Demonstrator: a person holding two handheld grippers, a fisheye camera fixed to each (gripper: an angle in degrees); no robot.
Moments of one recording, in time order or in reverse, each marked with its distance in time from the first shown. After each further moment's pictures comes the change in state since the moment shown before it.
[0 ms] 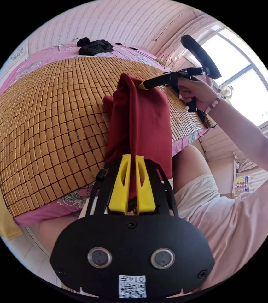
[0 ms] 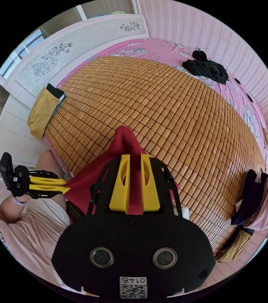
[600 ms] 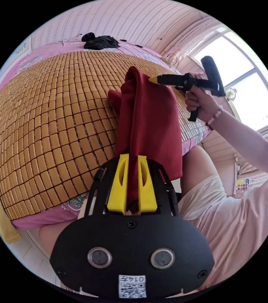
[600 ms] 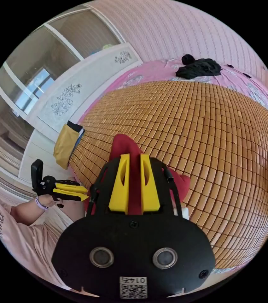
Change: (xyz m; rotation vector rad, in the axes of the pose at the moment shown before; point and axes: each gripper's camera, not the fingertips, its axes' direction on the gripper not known) left arm -0.047 0.004 -0.010 0.025 0.026 -0.031; right arm 0.074 0.061 0.013 0.386 -0.324 0.228
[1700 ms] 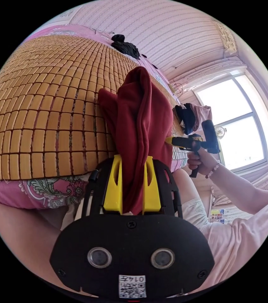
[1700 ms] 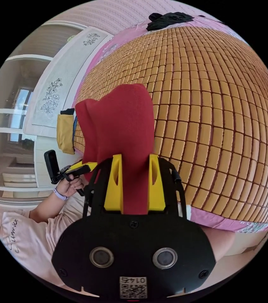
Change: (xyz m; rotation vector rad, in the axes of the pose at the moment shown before) left arm -0.069 0.066 -0.023 0.147 0.211 -0.265; right arm 0.074 0.096 0.034 -0.372 -0.070 0.247
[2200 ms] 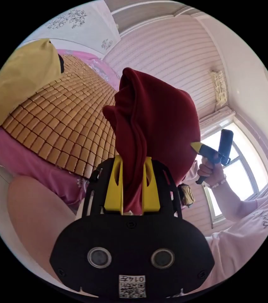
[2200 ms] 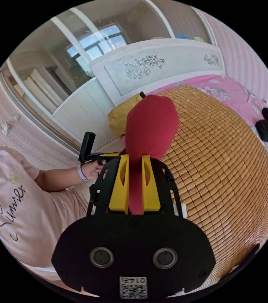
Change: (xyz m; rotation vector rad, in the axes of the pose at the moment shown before) left arm -0.065 0.087 -0.168 0.566 0.076 -0.192; right arm -0.262 -0.002 -0.017 -0.017 -0.015 -0.937
